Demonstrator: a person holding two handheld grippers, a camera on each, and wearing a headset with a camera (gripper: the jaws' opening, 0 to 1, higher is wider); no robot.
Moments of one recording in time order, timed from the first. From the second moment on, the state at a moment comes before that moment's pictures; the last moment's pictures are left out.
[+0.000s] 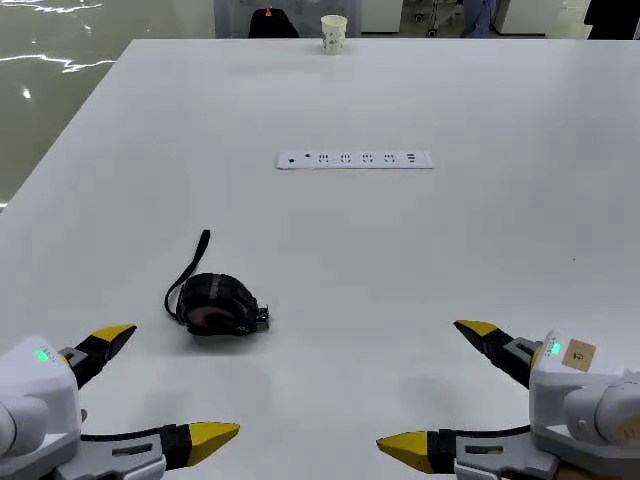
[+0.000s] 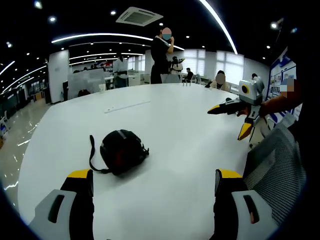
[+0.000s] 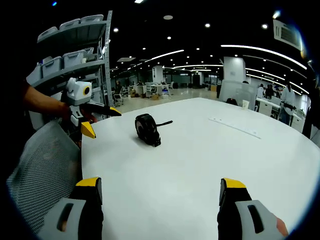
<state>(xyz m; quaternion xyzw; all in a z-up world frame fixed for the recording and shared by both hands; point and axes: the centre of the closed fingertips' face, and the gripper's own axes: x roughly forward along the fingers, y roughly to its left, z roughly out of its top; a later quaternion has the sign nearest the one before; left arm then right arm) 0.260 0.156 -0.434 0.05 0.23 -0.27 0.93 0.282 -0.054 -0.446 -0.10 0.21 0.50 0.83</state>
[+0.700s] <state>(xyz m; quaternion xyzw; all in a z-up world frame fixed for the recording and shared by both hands) 0.278 0.161 -0.437 0.08 0.25 -0.30 0.92 0.301 -0.046 -0.456 -0.12 0.22 0.53 0.81</state>
